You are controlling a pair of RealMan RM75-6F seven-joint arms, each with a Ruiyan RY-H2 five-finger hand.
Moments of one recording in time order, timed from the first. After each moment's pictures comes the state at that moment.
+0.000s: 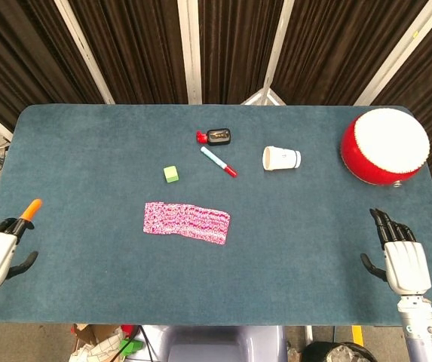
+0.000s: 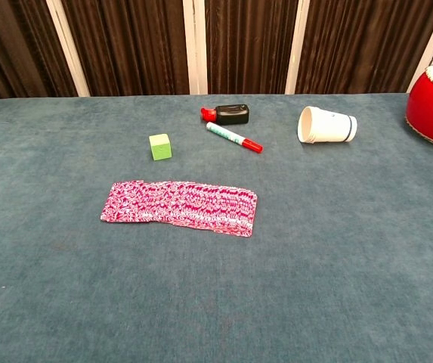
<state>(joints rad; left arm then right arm) -0.15 -0.98 -0.06 -1.84 1.52 1.39 0.27 0.12 -1.29 0.09 -1.49 -1.51 1.51 -0.10</state>
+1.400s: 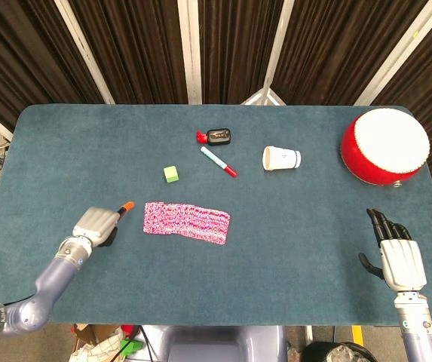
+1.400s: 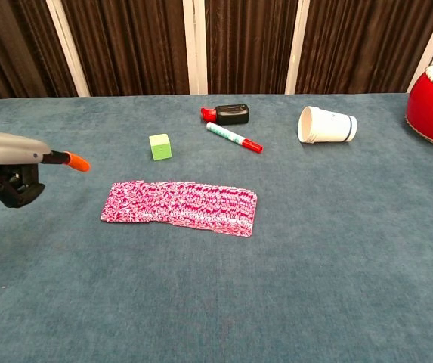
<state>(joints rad) -0.80 -1.25 -0.07 -1.81 0.57 0.86 0.79 0.14 -1.31 0.09 -1.45 -1.48 1.47 -0.10</state>
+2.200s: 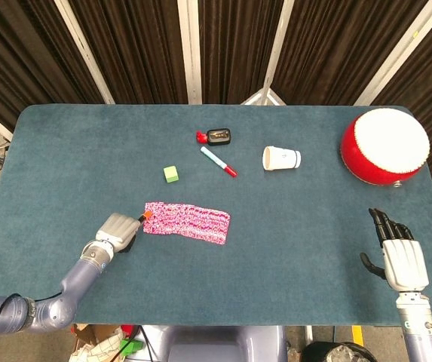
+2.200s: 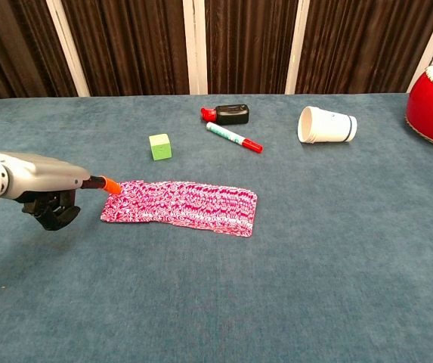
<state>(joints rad) -0.91 -1.39 0.01 -1.74 0.52 0.90 0.81 0.13 -1.31 0.09 -1.46 -1.48 1.47 -0.09</state>
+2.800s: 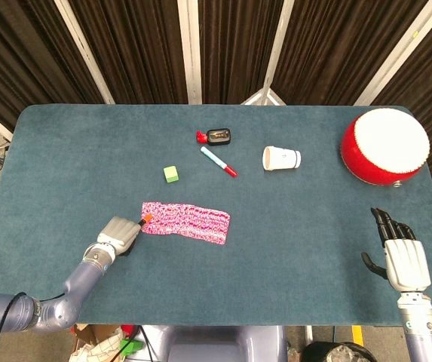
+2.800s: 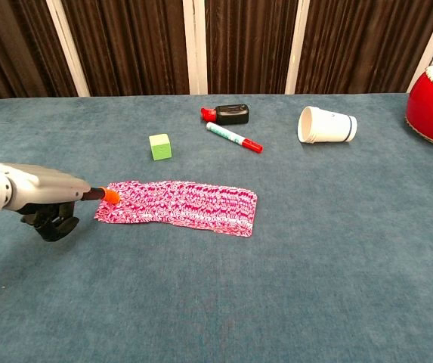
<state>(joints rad) -0.95 -1.41 0.07 -1.73 0.45 0.91 0.82 0.13 -1.30 0.10 -1.46 -1.48 1.48 -0.08</state>
